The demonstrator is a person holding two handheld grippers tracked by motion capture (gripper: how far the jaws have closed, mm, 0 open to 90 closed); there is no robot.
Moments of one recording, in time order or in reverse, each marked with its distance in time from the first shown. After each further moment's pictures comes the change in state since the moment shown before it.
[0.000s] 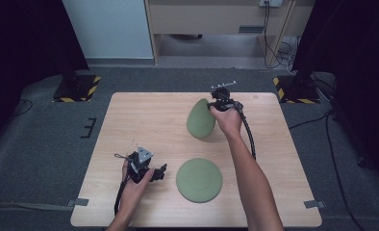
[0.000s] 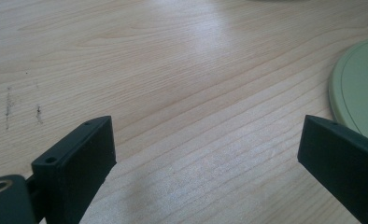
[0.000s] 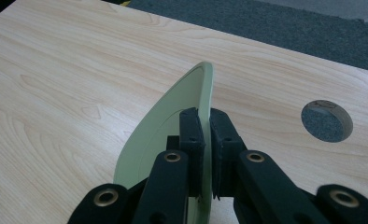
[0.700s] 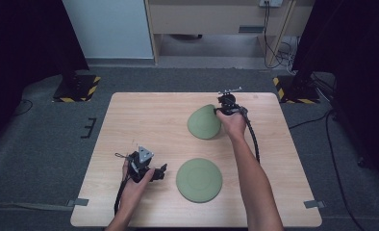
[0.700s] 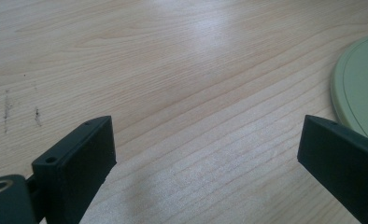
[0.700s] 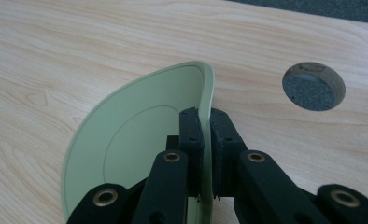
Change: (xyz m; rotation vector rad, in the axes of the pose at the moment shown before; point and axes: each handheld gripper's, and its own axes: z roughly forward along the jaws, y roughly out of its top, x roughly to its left) left arm 0.000 0.001 0.002 0.010 -0.002 0.020; right arm -0.036 -0.028 0.030 0.048 -0.020 0.079
